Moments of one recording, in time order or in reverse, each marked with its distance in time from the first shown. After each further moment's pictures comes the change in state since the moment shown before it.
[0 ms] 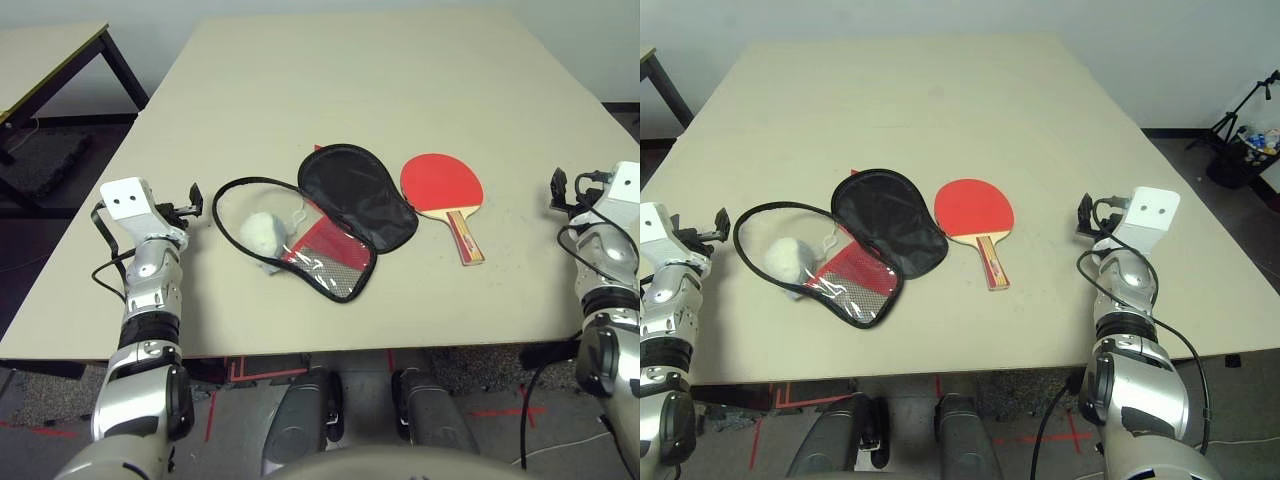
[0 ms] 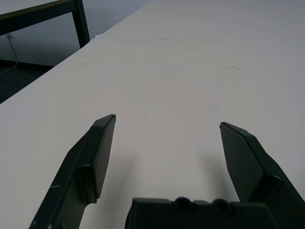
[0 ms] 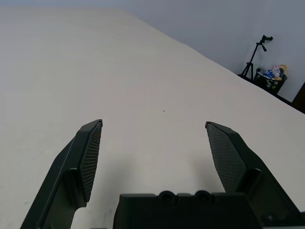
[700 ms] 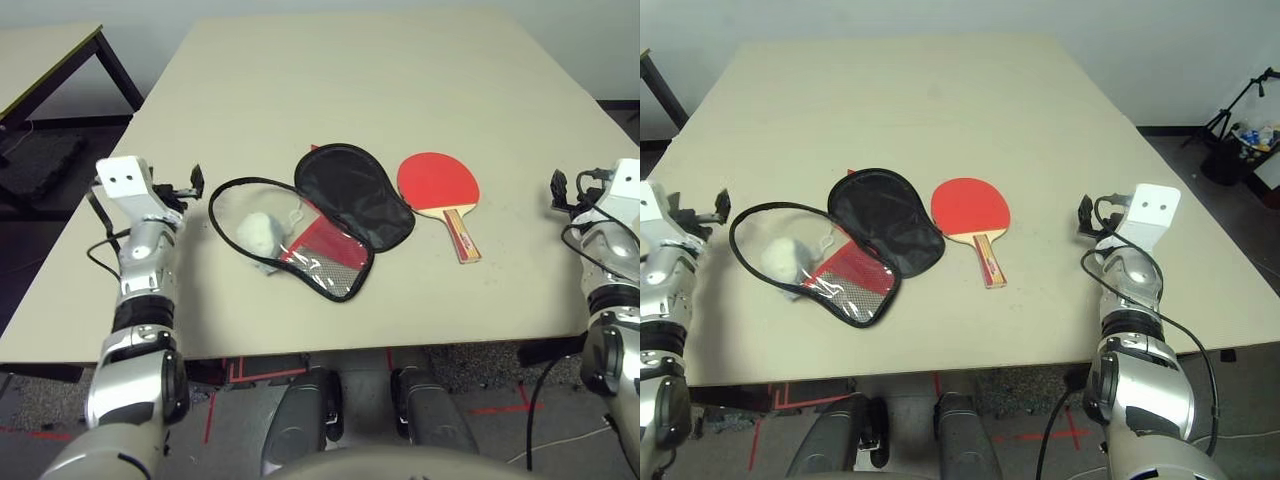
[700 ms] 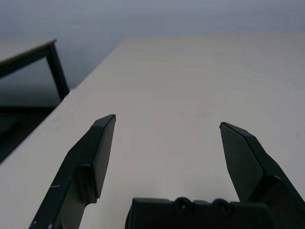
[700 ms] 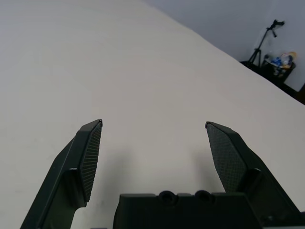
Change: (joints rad) left arm -0.153 0.115 -0.022 -0.004 -0.005 0.024 -0.154; right arm 0.008 -0.038 0.028 -0.188 -0.008 0.286 0.054
